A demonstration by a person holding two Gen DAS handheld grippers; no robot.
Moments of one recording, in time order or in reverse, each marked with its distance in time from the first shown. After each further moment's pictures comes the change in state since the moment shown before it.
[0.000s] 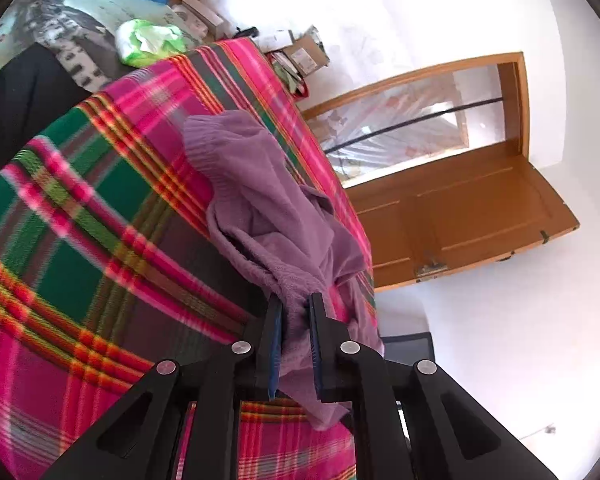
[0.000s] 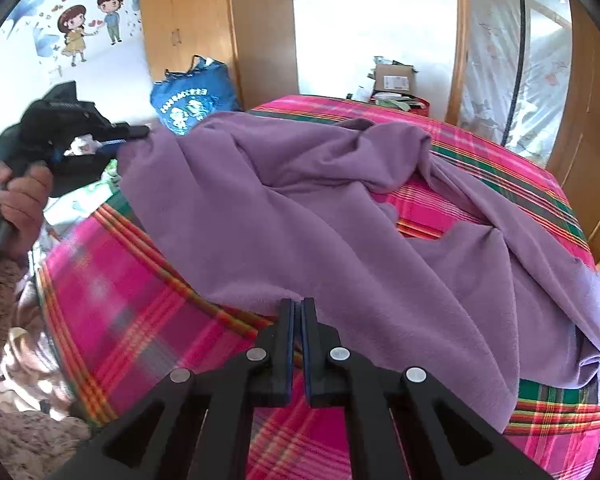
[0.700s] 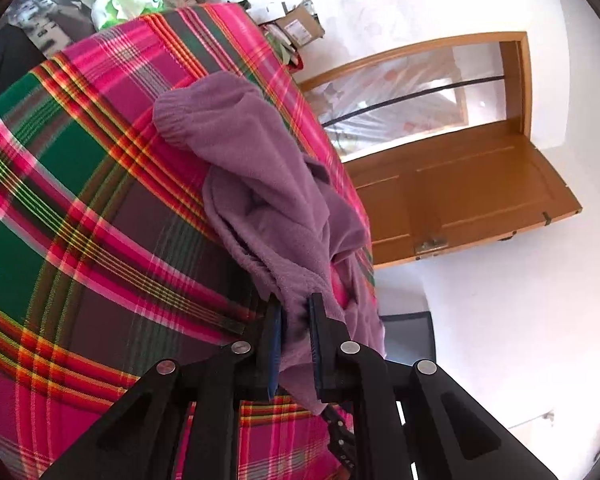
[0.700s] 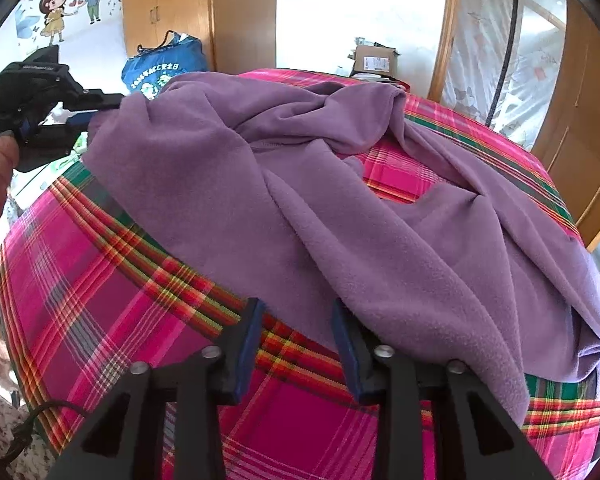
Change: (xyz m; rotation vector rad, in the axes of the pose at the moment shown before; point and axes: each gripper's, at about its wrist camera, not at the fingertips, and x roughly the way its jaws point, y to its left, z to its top) left arm 0.061 -0.031 0.000 0.014 0.088 -0.024; right arm 0.033 -0.026 -0.019 -0.007 0.066 -0.124
